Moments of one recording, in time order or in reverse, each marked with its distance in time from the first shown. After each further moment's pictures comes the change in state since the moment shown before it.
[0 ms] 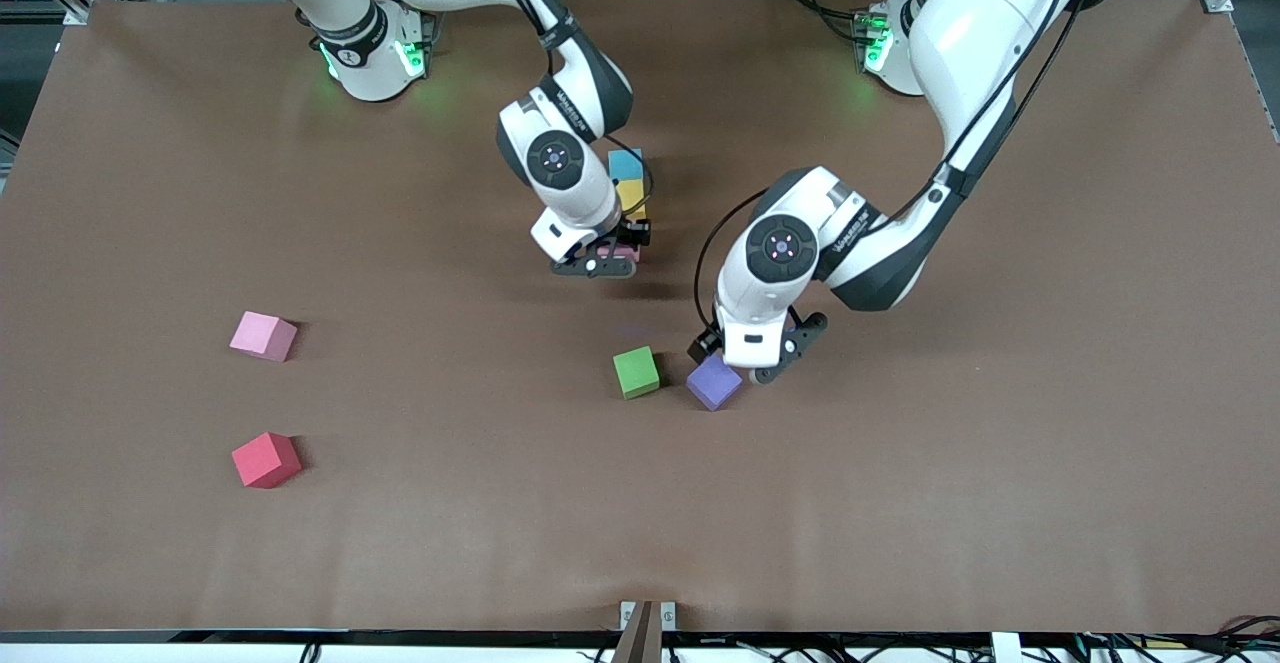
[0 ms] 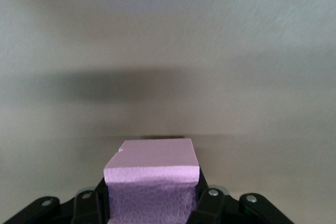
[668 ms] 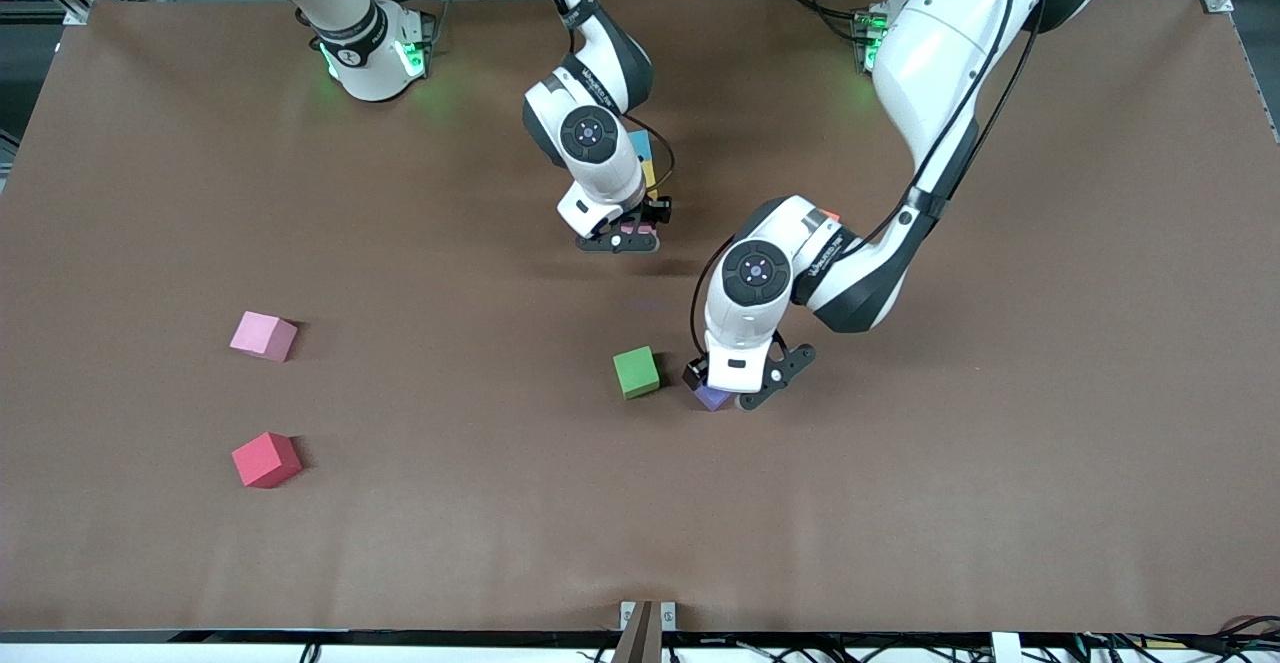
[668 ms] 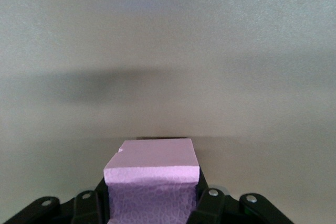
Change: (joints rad) left arm -0.153 0.095 0.169 0.110 0.000 0.040 0.131; right arm 0.062 0.006 -0.005 -0.002 -0.005 -0.002 0.049
